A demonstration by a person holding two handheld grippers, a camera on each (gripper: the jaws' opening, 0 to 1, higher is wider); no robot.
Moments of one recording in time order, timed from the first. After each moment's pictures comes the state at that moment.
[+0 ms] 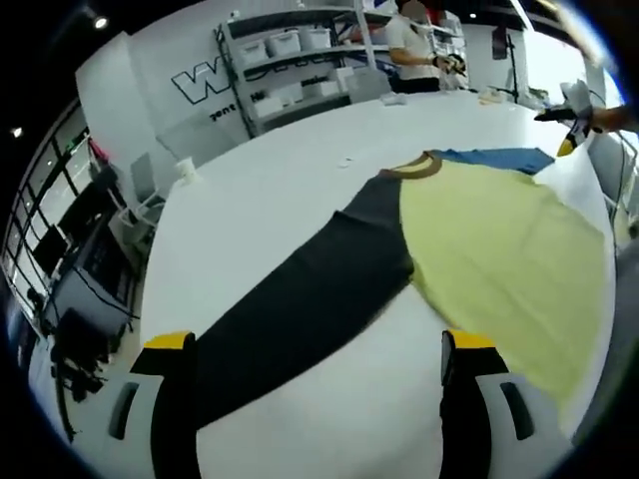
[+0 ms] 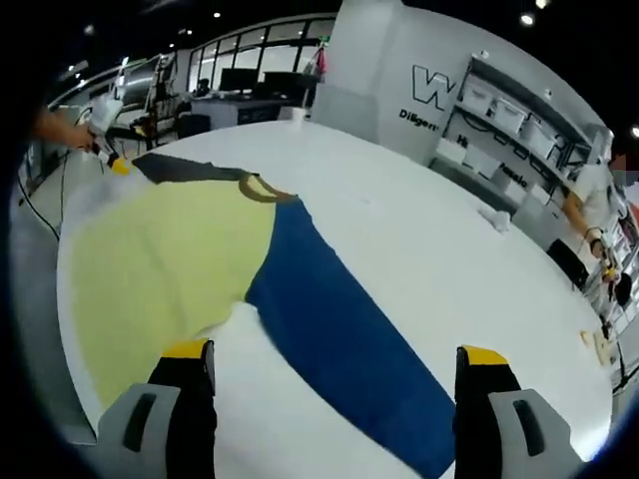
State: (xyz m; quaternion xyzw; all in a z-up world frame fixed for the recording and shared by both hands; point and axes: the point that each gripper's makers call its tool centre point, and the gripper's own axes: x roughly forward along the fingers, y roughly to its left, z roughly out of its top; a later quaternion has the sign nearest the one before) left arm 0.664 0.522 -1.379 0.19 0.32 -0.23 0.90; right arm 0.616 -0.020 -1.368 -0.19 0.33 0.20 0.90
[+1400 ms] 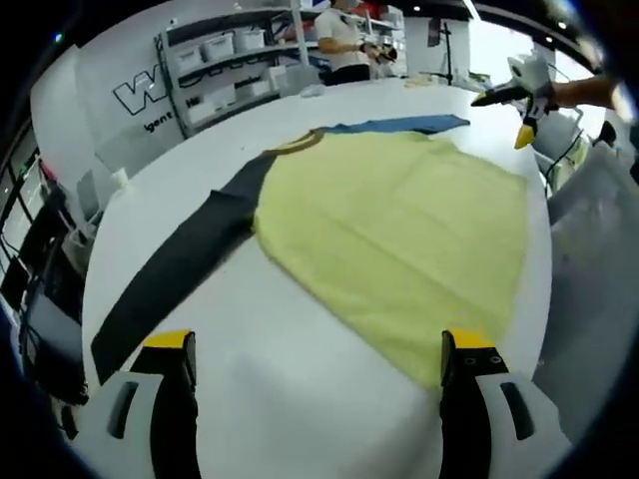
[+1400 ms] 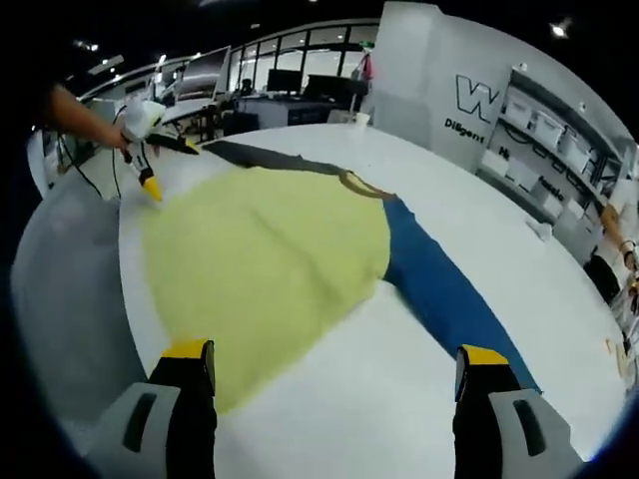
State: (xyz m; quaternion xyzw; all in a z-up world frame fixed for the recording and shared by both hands) left arm 0.553 0.465 -1.426 0.23 0.34 -0.35 0.84; right arm 0.508 0.070 -1.391 -0.19 0.33 0.28 0.88
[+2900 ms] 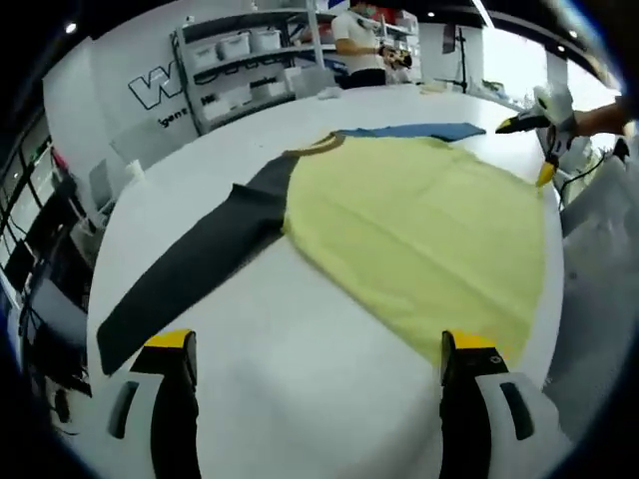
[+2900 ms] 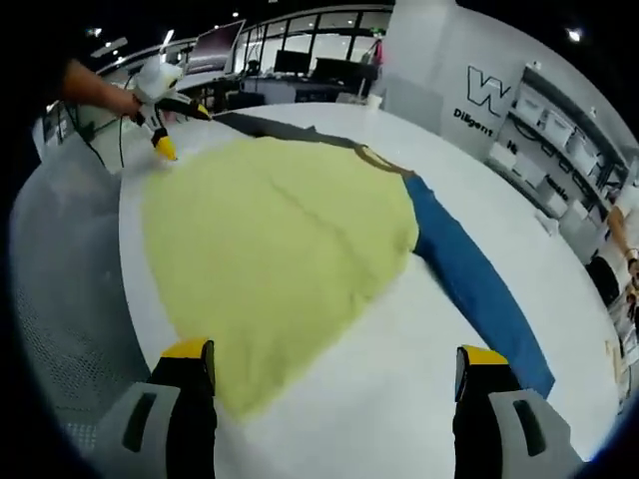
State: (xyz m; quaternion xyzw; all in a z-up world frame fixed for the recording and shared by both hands) left arm 0.581 0.494 -1.421 0.19 0.34 -0.31 0.87; right arm 0.494 0.081 -1.411 -0.21 0.34 0.28 0.87
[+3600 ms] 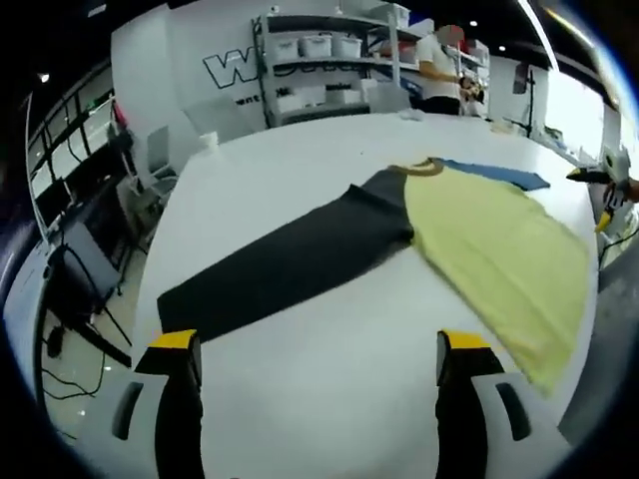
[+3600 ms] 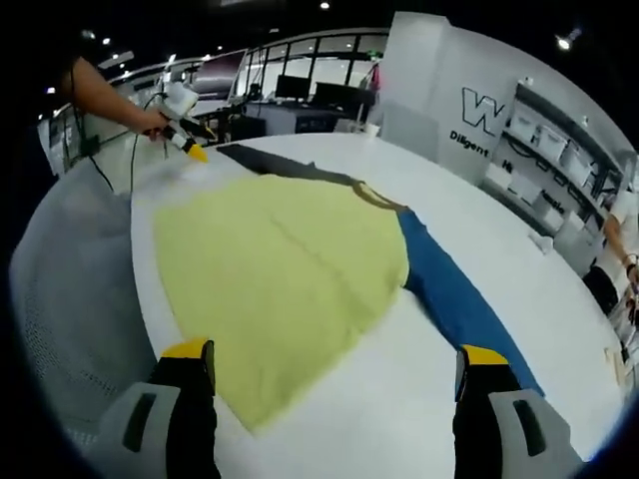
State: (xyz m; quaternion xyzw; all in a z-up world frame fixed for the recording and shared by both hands) left arm 0.626 0.578 -1.394 0.12 0.33 -0.20 0.92; right arm 0.492 0.084 -1.377 -0.20 0.30 0.29 0.89
